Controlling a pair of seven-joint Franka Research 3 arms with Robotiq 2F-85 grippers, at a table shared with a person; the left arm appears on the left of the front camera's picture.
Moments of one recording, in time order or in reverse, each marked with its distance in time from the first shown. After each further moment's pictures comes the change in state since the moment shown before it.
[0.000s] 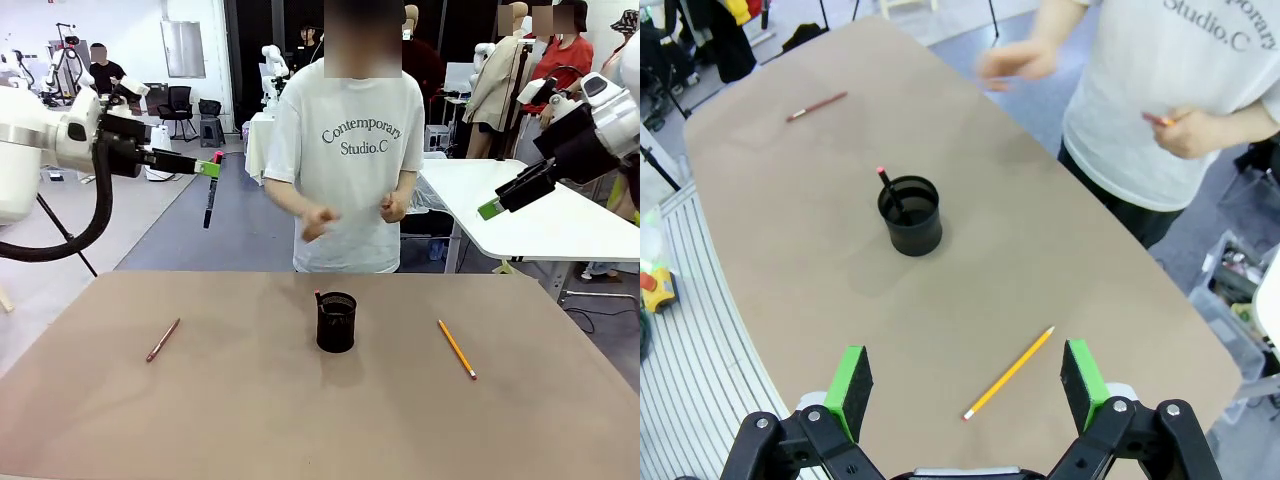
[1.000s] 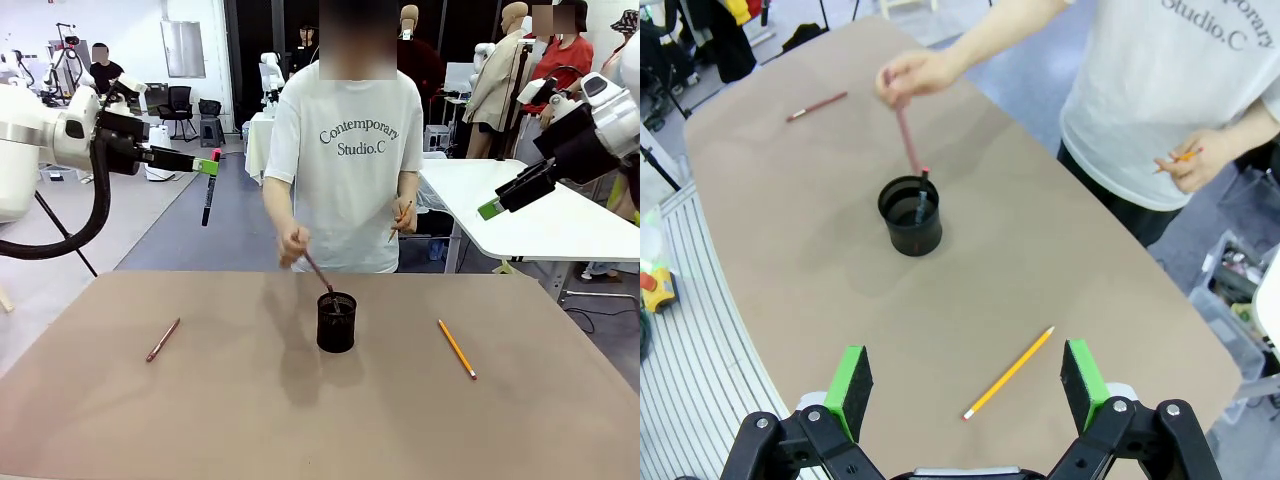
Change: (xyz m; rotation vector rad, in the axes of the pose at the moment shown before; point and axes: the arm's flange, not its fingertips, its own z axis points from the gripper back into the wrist) left arm 0.001 0.000 0.003 0.000 -0.001 -0.001; right arm 0.000 0.000 0.000 0.000 0.000 0.000
